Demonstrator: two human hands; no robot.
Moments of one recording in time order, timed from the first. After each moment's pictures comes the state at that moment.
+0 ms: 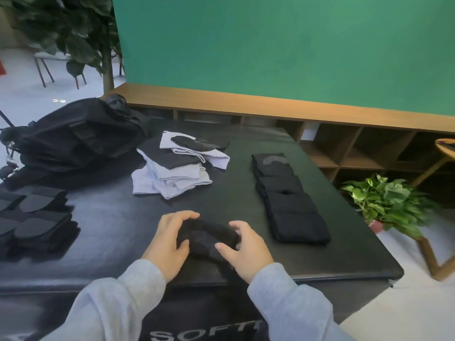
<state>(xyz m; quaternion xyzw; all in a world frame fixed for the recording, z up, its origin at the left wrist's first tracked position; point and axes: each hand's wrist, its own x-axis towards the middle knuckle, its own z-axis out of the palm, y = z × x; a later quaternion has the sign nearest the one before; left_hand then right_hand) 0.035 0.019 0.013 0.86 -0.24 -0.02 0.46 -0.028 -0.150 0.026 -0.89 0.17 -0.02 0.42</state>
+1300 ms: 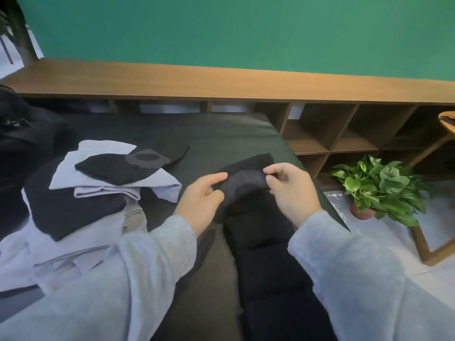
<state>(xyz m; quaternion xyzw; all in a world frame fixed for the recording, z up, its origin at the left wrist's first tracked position) 0.197 -0.206 0.059 0.77 -0.18 -0.13 0.59 0.130 -0.364 0.079 -0.84 0.26 -0.21 0.42</state>
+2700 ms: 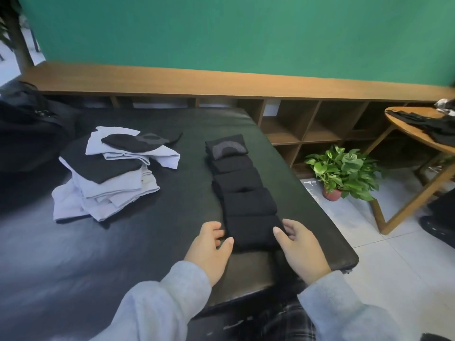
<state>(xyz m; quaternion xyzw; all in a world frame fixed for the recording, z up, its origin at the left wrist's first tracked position) 0.014 -0.133 0.037 0.83 -0.17 -0.25 0.48 -0.073 -0.300 0.038 -0.81 0.38 -0.11 0.42</state>
